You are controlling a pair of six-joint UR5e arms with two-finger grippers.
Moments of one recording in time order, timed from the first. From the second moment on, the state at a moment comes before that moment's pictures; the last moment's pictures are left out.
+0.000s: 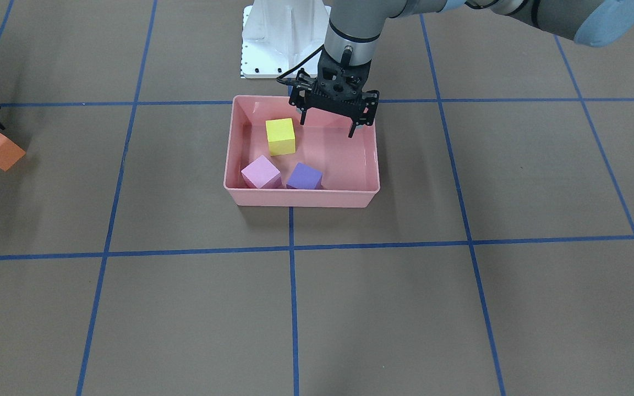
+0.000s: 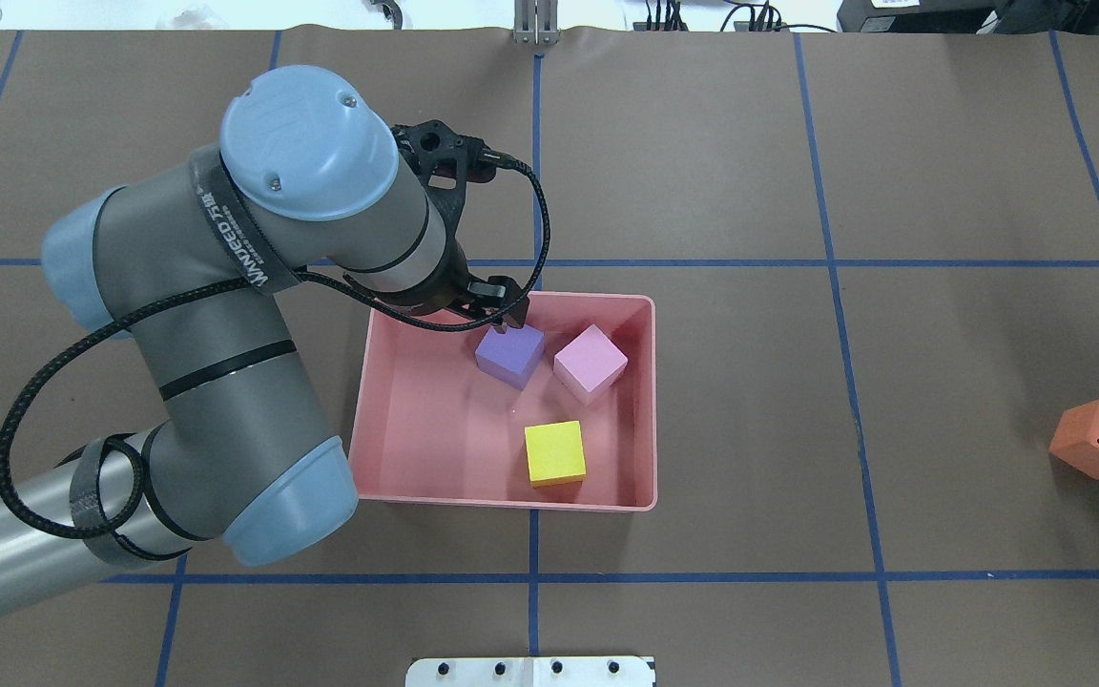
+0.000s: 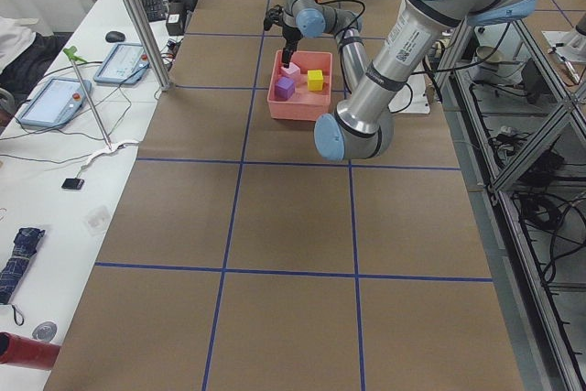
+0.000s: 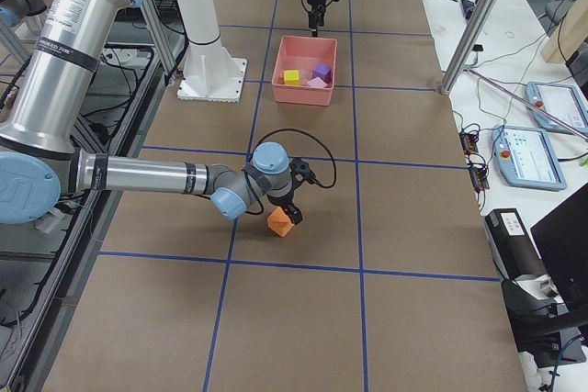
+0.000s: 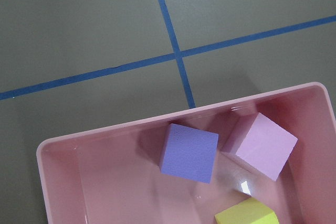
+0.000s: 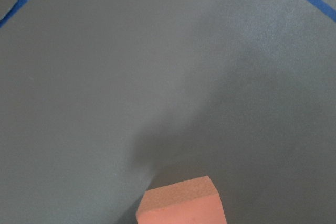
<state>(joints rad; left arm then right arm) -0.60 -2.32 -1.88 -1.41 -1.92 -0.94 1.02 -1.94 1.78 -0.79 2.21 0.07</state>
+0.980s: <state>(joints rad) -0.60 -2.31 -1.87 -1.41 -1.92 -0.92 0.94 -1.91 1.68 -0.79 2.18 0.07</state>
